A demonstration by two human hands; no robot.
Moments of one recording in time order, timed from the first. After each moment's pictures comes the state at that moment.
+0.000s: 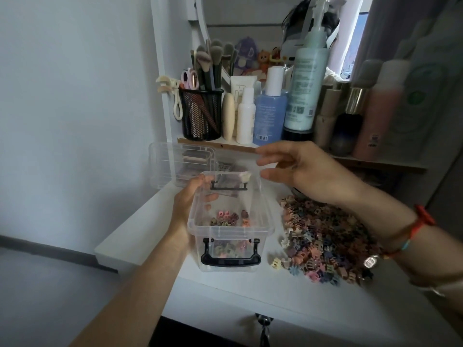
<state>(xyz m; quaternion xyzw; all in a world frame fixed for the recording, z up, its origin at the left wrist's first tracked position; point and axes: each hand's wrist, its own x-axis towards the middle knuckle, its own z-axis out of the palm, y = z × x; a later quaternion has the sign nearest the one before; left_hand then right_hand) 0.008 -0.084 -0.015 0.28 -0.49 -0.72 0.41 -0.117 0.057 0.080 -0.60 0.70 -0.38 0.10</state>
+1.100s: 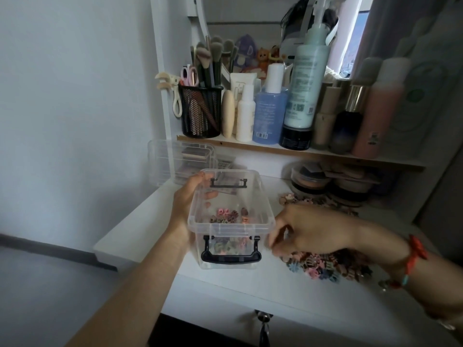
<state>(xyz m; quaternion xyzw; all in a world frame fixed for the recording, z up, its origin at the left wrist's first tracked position) 0.009 -0.079 -0.014 0.30 -0.49 -0.71 0.42 -0.114 0.077 0.036 -0.66 0.71 -0.07 0.21</state>
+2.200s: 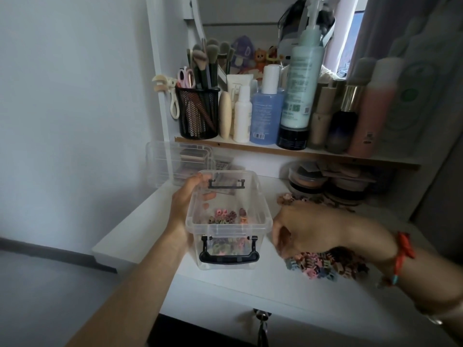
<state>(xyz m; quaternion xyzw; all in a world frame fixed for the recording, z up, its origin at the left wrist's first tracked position) 0.012 -0.074 -0.013 0.28 -0.48 -0.71 0.42 -0.110 0.077 0.038 -0.67 0.73 0.02 0.14</state>
